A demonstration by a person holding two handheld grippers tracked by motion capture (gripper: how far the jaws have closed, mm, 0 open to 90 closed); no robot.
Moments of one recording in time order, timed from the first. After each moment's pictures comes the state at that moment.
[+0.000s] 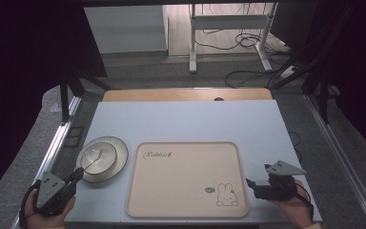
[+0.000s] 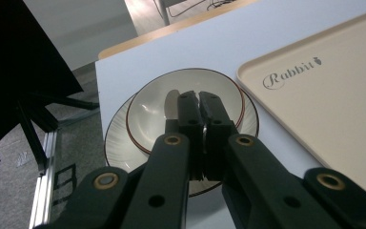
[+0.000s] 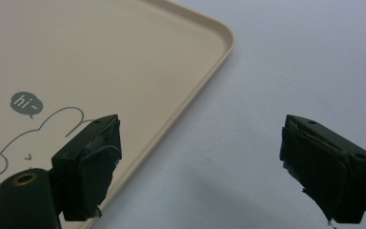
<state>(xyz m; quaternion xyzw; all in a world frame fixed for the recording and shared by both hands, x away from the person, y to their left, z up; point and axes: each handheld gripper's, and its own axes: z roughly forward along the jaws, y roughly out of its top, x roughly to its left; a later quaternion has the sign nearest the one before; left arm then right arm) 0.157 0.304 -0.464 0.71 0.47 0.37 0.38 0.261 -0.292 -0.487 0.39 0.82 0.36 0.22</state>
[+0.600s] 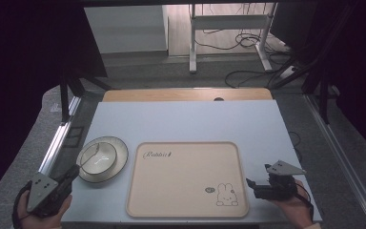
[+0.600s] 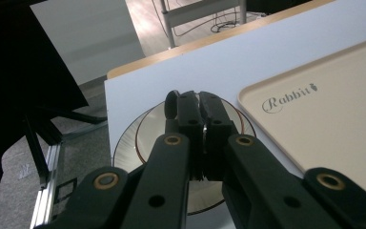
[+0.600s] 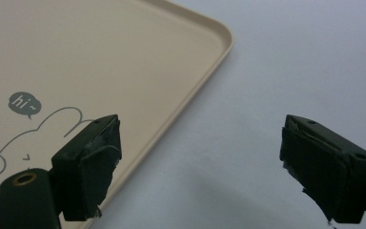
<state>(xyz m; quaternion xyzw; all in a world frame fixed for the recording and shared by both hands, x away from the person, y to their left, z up) 0.150 0.305 -0.448 0.69 0.46 0.39 0.40 0.261 -0.292 -0.487 0.39 0.82 0.36 0.22</state>
